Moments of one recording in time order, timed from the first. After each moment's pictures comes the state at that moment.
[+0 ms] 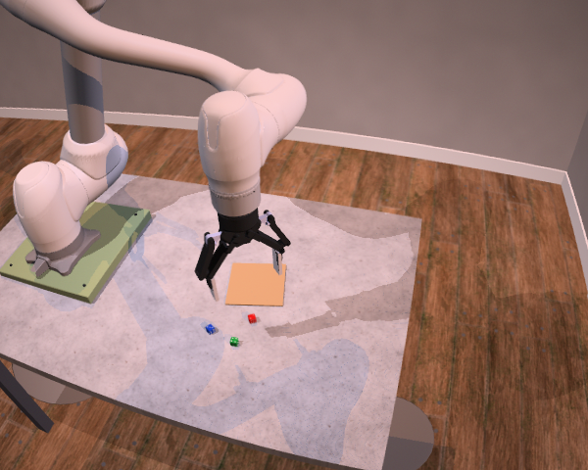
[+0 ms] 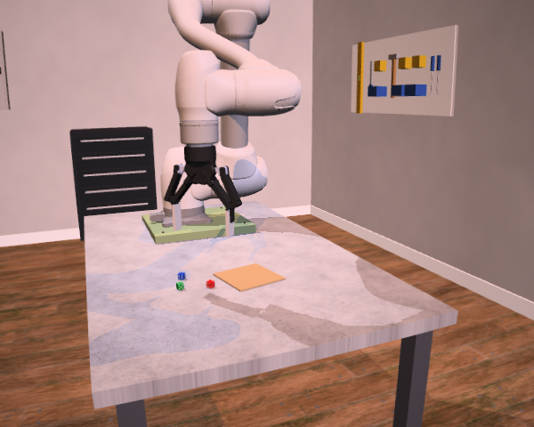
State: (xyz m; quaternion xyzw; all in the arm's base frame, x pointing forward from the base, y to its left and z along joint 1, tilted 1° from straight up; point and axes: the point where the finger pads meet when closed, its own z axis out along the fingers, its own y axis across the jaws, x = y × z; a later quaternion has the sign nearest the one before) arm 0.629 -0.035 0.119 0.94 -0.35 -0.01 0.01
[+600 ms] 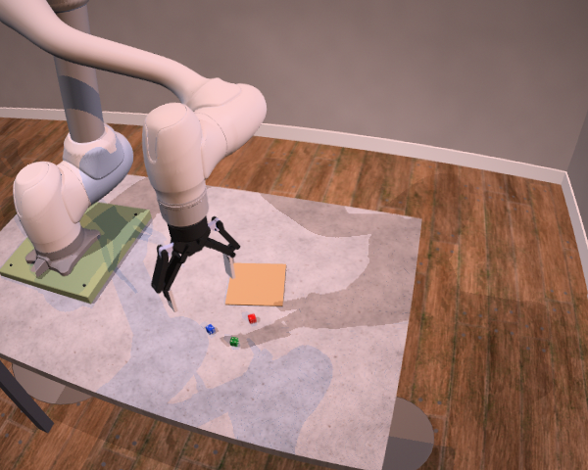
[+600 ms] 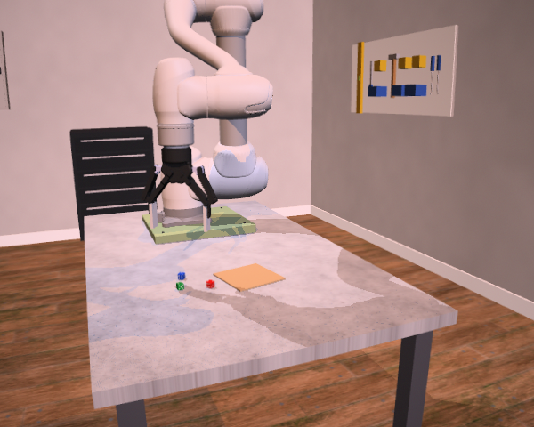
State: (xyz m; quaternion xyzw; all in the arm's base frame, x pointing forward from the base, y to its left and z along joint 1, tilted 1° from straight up) arm 0.543 -0.080 0.112 0.96 -0.26 -0.01 0.01
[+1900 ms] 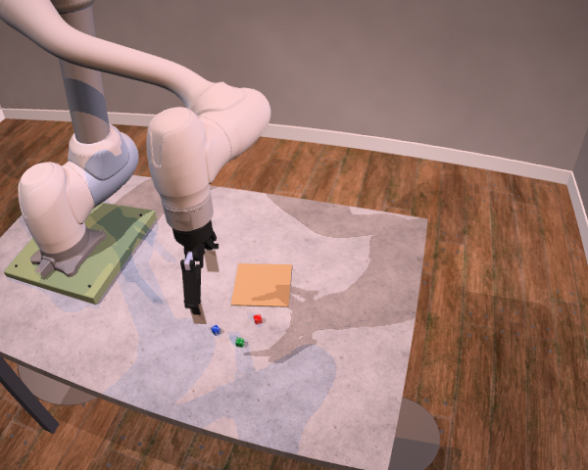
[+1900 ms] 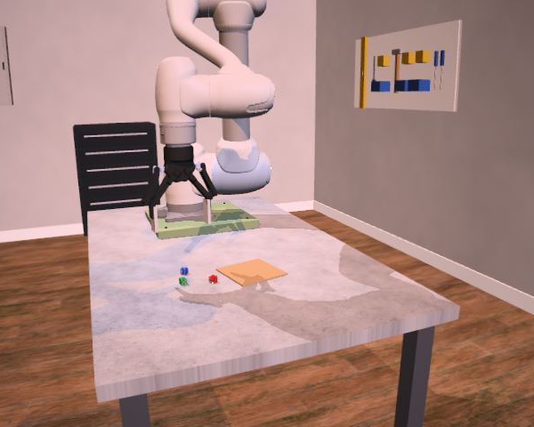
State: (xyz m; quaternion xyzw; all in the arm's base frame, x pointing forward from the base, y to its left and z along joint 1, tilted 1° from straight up) arm 0.542 -0.084 0.105 0.99 0.14 -0.01 0.01
